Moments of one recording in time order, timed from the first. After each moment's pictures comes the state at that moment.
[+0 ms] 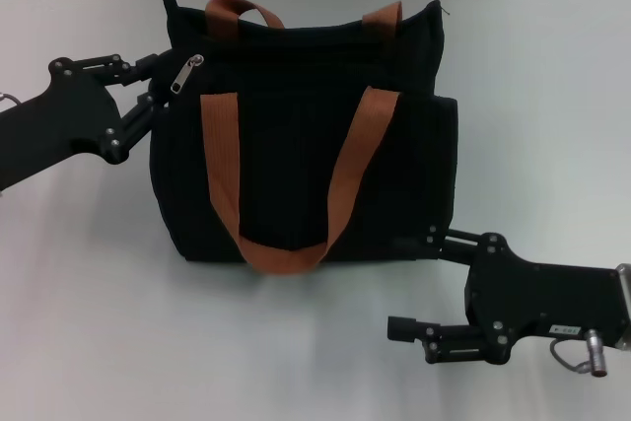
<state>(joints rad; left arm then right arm) -0.46 -2.03 0.43 0.47 1.85 1.56 -0.74 0.50 2.08 -0.60 -0.27 -2.08 -1.78 0.86</state>
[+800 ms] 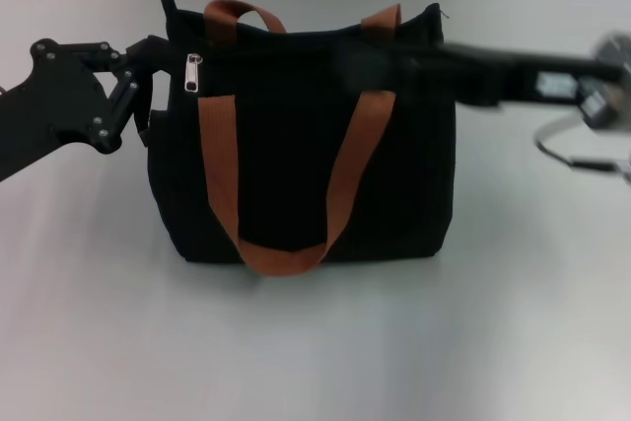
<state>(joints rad) -0.43 -2.04 0.43 0.48 1.76 1.67 -0.68 0.79 2.08 -0.63 -0.46 -1.82 -1.87 1.80</state>
